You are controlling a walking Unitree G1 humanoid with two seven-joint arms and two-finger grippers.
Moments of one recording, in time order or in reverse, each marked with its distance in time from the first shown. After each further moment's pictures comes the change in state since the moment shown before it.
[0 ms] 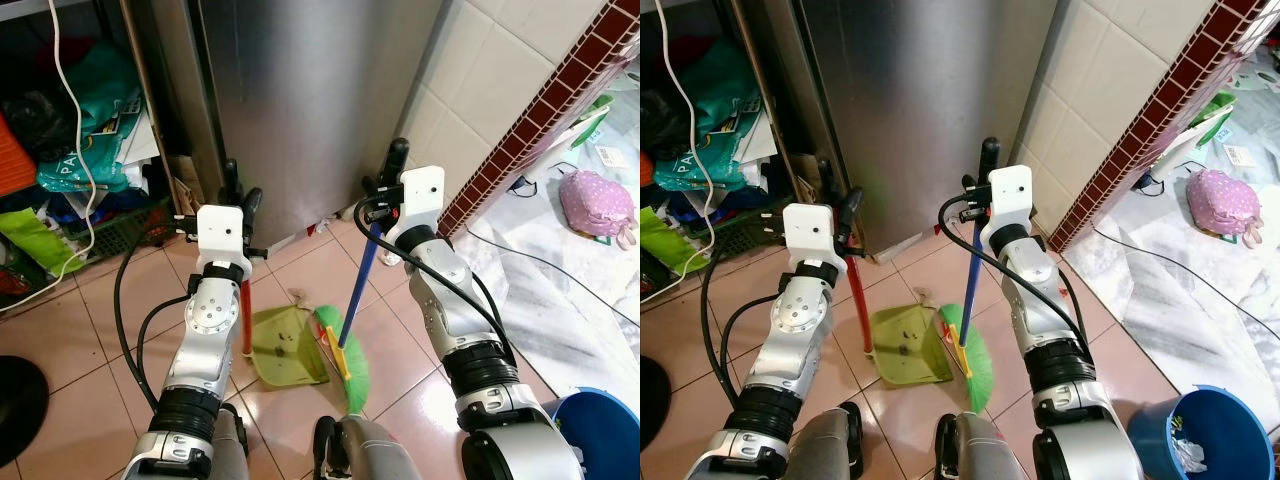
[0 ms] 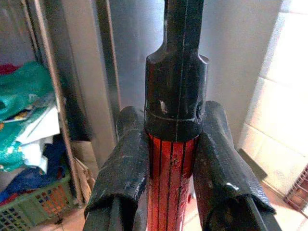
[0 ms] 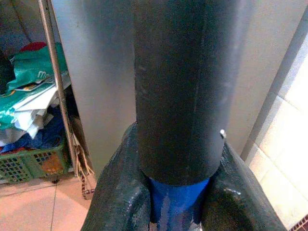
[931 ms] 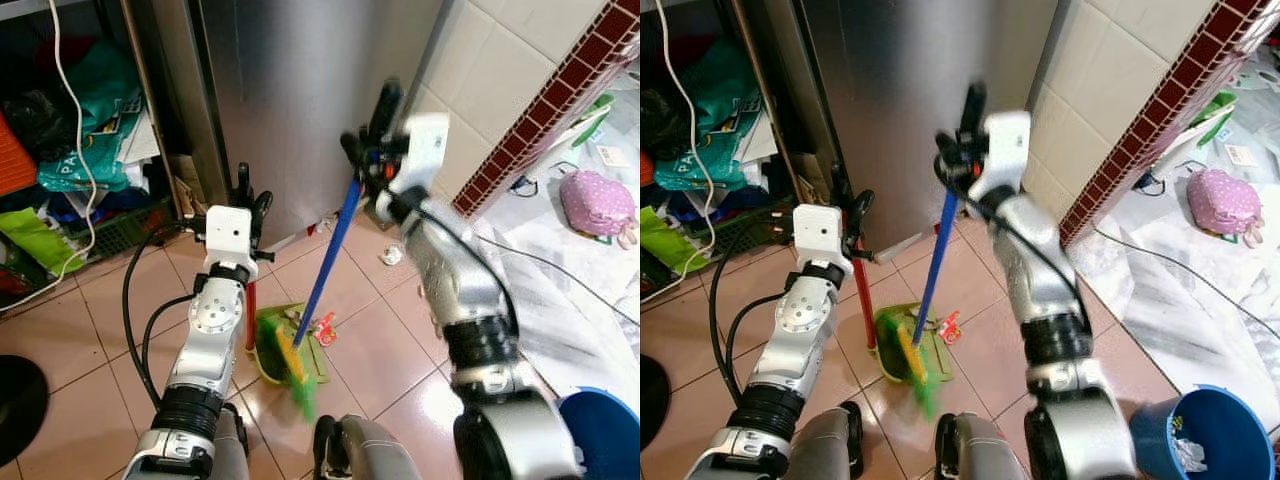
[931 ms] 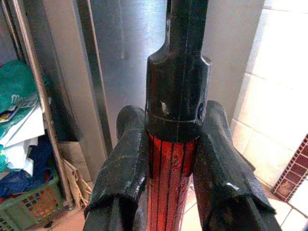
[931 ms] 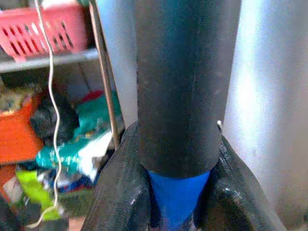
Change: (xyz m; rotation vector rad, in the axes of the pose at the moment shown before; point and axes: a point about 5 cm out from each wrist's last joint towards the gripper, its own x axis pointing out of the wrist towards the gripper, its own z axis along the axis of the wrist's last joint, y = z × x) left arm 0.002 -0.006 0.000 -0.001 0.002 -0.048; right arm 0.021 0.016 0.074 0.135 -0.151 0.190
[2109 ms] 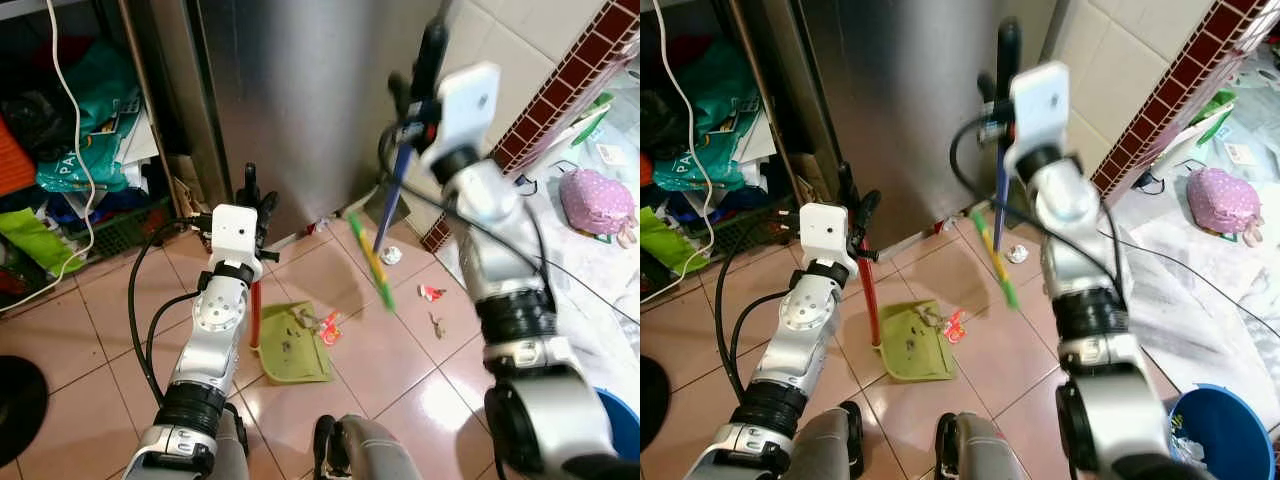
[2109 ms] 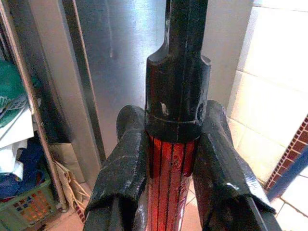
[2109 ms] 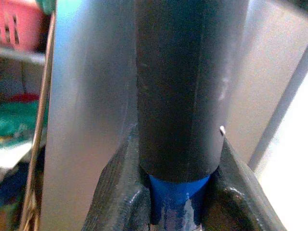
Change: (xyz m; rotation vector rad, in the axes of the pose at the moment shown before) left arm 0.002 -0.005 0.000 0.003 0.004 -0.032; right arm -0.009 -0.035 0.013 -0.373 -0.094 -0.128
